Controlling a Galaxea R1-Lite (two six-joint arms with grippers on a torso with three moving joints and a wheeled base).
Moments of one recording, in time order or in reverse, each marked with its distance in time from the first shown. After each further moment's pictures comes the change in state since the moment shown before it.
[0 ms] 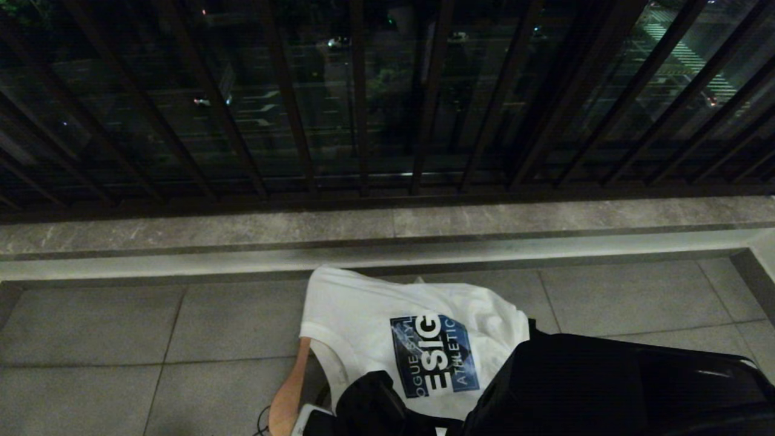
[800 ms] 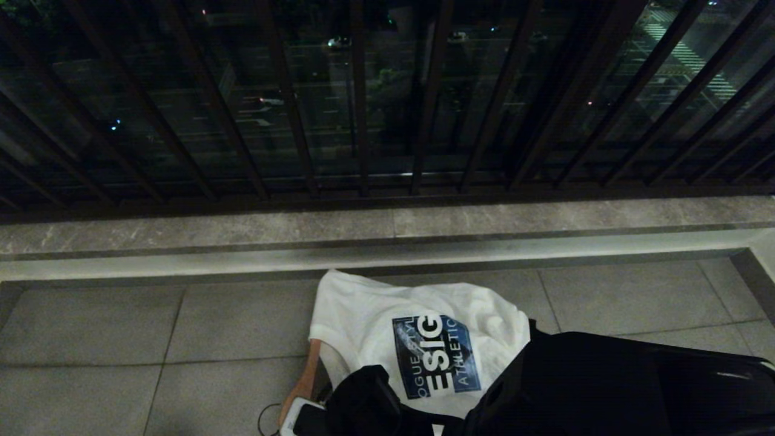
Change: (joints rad) left arm -0.001 0.000 0.000 0.000 0.000 0.000; right arm 0.014 -0.021 -0.032 -0.011 -0.011 -0.007
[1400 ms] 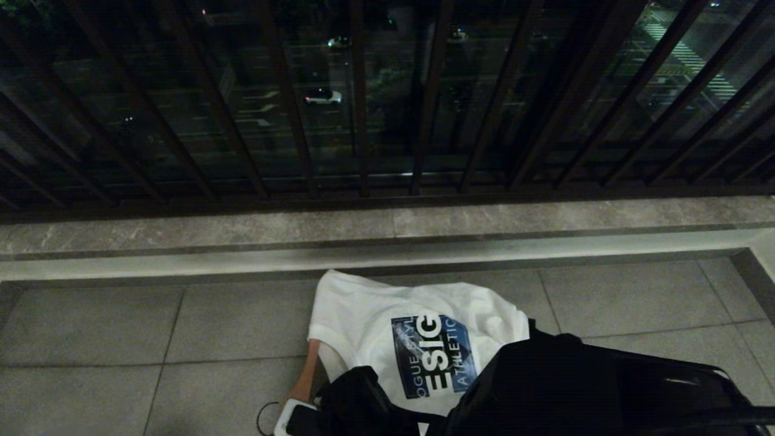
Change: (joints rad) left arm 0.000 0.000 0.000 0.000 0.000 0.000; right arm -0.006 0.072 -0.079 0.013 -0.001 -0.016
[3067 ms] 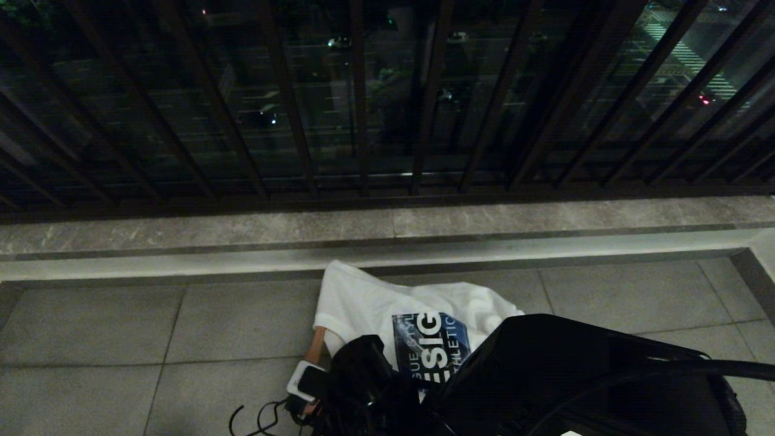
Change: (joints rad) left arm 0.000 0.000 0.000 0.000 0.000 0.000; right arm -0.081 0.023 -0.101 0.047 -0.004 -0.015
